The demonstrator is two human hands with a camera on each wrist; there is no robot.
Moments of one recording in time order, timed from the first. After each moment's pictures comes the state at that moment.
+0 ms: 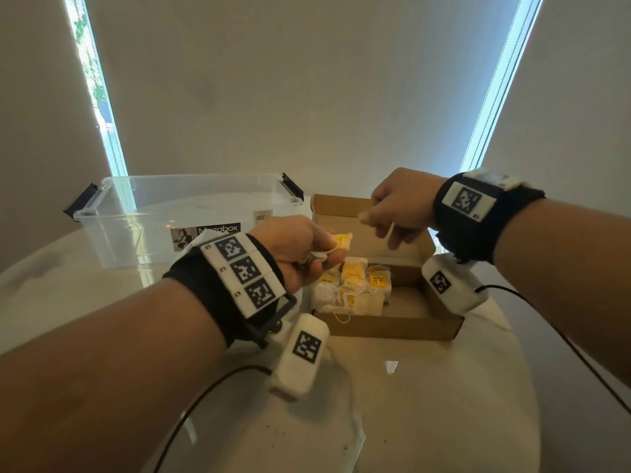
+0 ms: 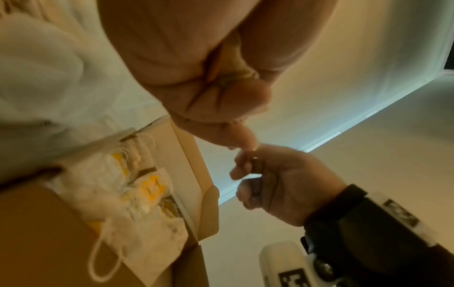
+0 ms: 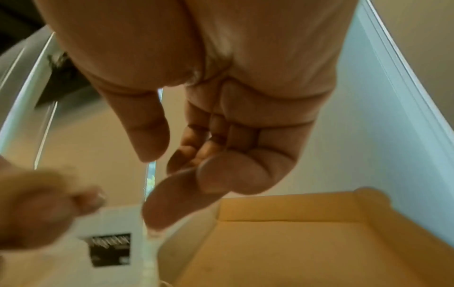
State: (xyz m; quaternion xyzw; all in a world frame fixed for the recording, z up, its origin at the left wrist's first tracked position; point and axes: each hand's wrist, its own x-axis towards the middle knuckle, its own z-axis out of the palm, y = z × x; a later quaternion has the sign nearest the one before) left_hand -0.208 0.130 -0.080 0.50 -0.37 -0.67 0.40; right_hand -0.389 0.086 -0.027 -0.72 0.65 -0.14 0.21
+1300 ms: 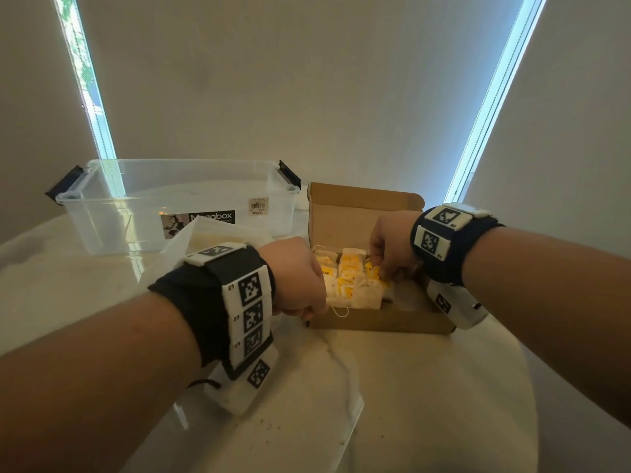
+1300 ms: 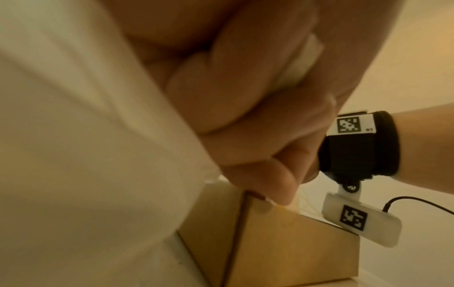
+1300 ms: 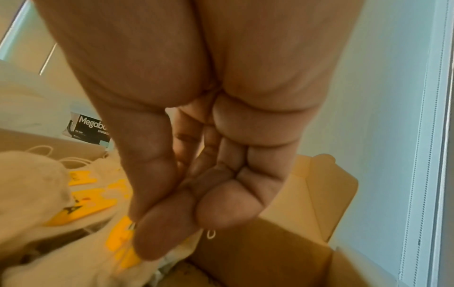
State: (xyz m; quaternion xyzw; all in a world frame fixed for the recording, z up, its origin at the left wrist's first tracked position) left_hand -0.209 0.138 -0.105 0.62 -0.71 -0.33 0.06; right_hand -0.396 0.060 -0.084 -0.75 0.65 0.12 0.09
